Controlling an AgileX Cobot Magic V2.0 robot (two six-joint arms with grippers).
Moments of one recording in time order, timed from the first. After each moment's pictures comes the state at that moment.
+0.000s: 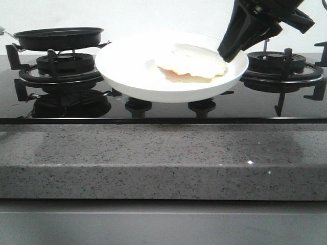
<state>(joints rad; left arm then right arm) 0.14 1.01 -0.94 -0.76 0.60 0.66 0.23 1.58 -1.28 0.55 0.81 -0.32</state>
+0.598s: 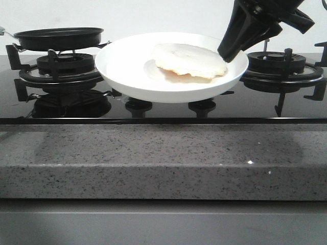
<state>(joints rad) -0.03 0.47 -0.57 -0.39 0.41 0.47 0.23 1.58 -1.28 0.55 0.81 -0.32</state>
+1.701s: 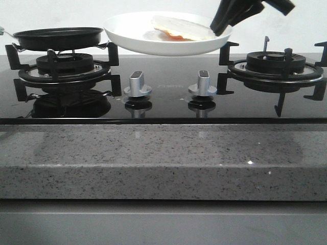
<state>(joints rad) -0.03 0.31 -0.48 -0.43 0.39 0.47 0.16 1.84 -1.73 0.55 1.00 -0.21</state>
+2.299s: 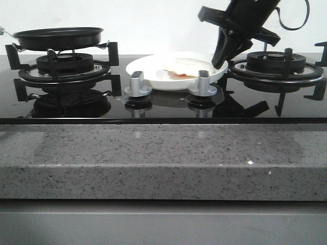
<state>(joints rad) -0.03 0.31 -0.48 -0.43 0.39 0.46 0.15 2.11 -1.95 0.40 1.03 -0.13</state>
